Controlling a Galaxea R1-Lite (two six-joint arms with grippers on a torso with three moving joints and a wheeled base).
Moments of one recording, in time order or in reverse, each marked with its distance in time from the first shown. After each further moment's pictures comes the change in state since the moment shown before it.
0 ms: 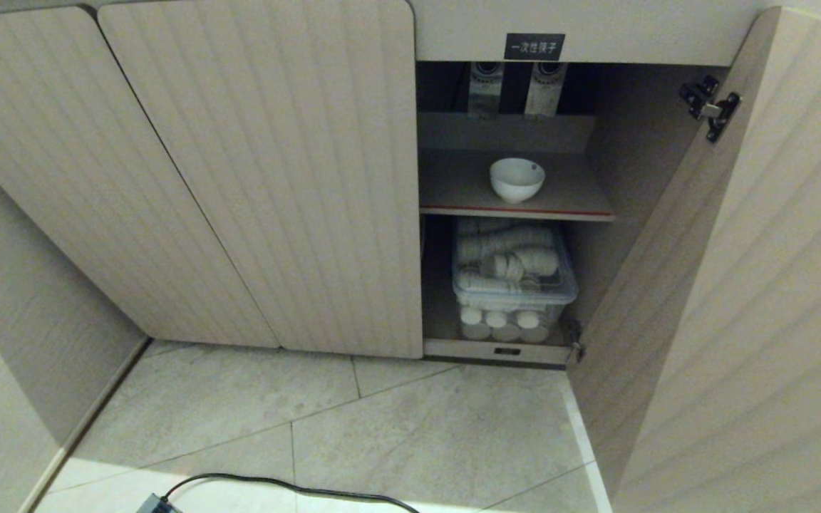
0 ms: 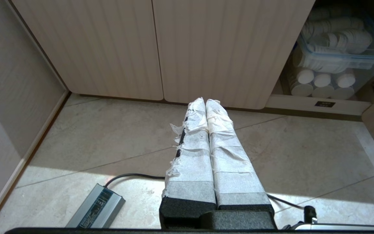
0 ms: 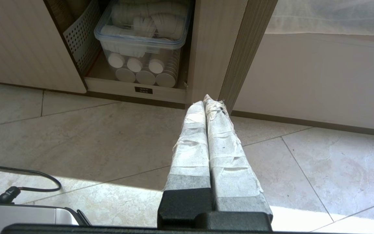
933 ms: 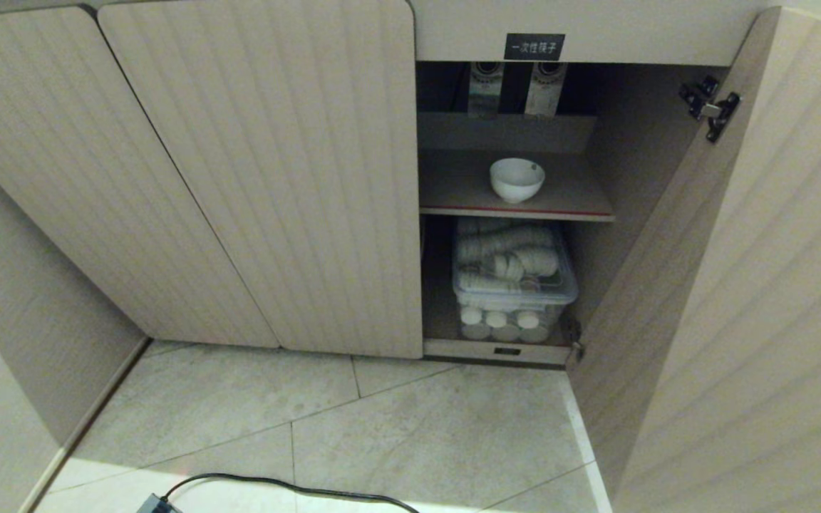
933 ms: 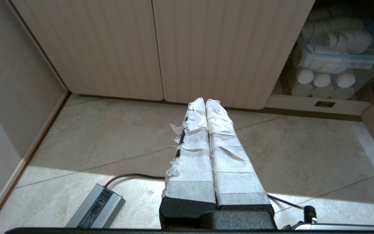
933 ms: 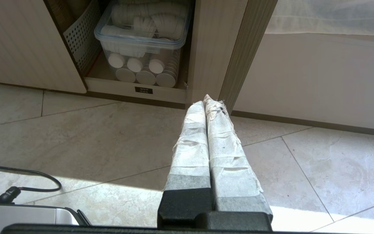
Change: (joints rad) left arm 0.000 0.000 0.000 0.000 0.000 0.000; right arm 0.000 0.000 0.000 0.000 0.000 0.001
